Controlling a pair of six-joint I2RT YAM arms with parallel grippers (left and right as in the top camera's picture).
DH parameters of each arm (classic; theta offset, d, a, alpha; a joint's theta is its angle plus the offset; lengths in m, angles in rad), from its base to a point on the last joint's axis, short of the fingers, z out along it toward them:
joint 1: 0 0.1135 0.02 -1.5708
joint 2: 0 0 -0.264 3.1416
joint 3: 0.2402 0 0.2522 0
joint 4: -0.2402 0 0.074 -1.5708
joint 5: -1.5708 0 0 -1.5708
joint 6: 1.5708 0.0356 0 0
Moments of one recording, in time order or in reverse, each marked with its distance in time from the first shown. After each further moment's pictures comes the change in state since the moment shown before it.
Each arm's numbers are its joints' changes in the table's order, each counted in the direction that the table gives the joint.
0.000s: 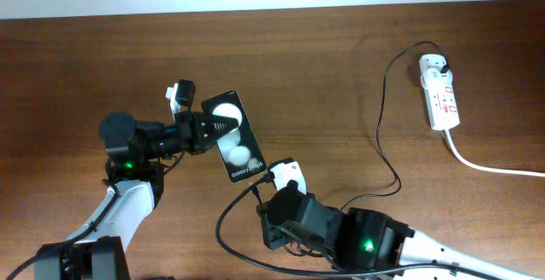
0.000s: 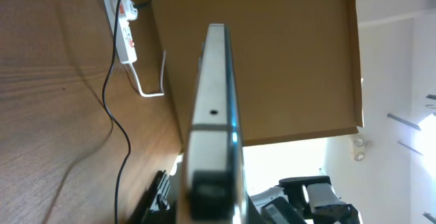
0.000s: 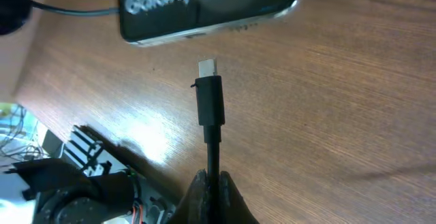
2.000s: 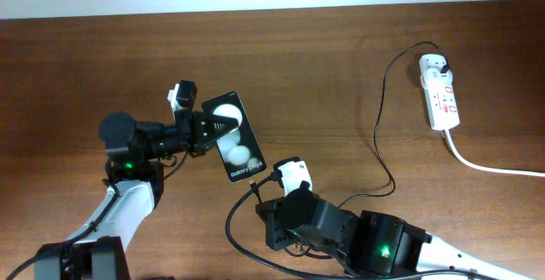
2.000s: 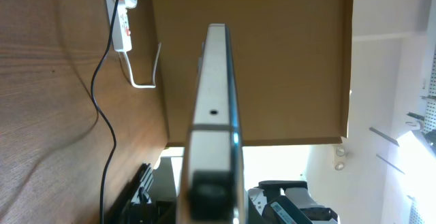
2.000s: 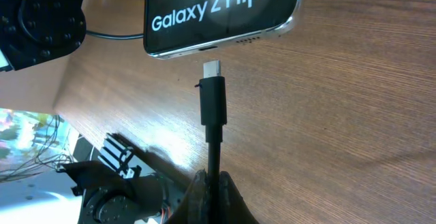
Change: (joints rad) left arm 0.000 0.000 0.000 0.011 -0.006 -0.118; right arm 0.000 -0.054 0.000 0.024 0.019 0.045
